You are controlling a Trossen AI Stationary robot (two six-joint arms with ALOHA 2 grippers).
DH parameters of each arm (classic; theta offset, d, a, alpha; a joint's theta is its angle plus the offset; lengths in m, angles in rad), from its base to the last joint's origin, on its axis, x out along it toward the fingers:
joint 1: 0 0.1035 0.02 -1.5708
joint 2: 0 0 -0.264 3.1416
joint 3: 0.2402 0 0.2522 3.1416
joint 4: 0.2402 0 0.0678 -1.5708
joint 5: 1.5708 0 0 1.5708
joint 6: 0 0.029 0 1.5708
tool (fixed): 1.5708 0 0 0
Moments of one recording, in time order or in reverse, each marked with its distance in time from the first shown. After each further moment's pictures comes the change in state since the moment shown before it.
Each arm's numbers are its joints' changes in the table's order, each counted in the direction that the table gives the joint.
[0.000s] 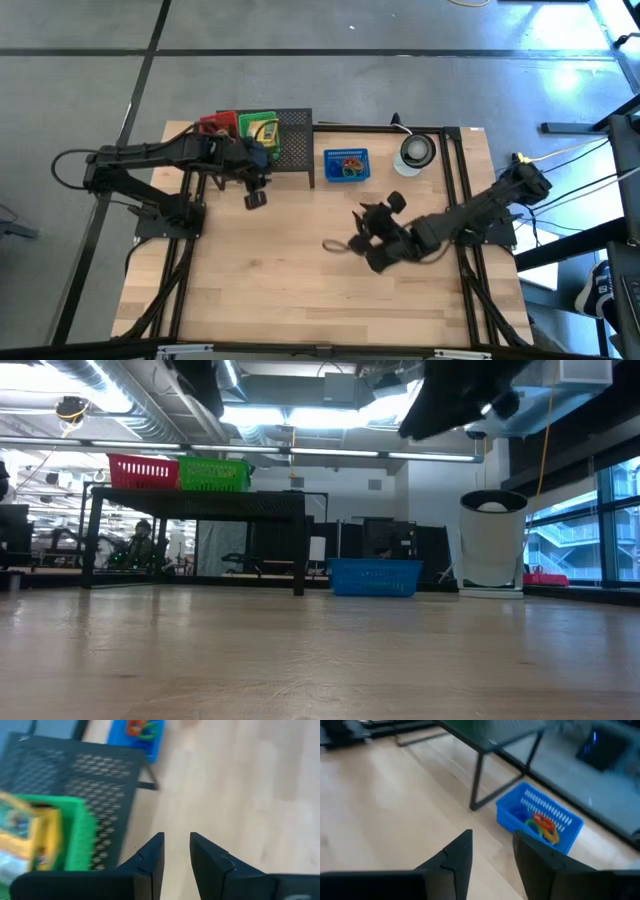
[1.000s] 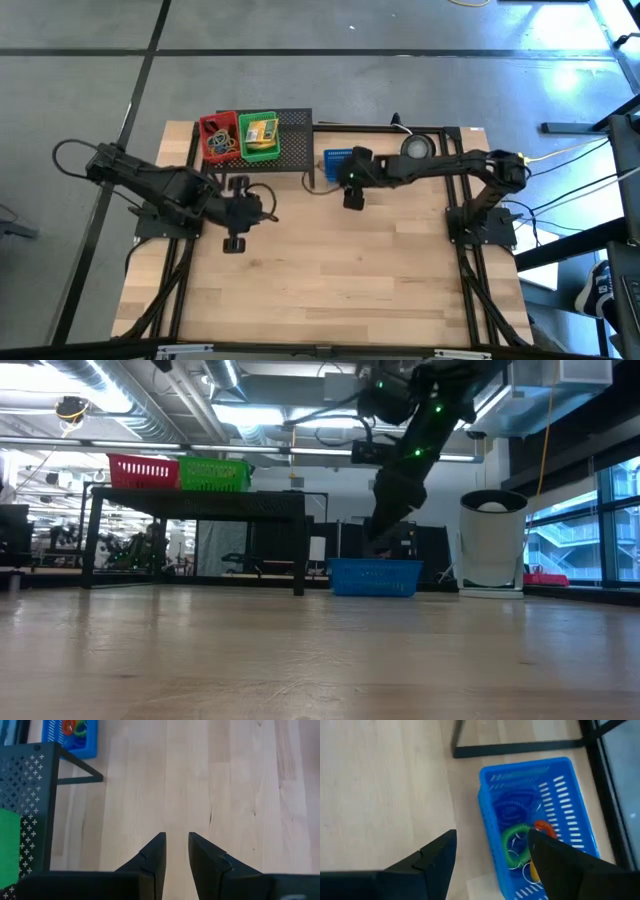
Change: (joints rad) left arm -0.456 0.000 0.000 0.101 -0.108 -0.211; right arm -0.623 0.131 0.000 -0.194 -0.753 -0.987
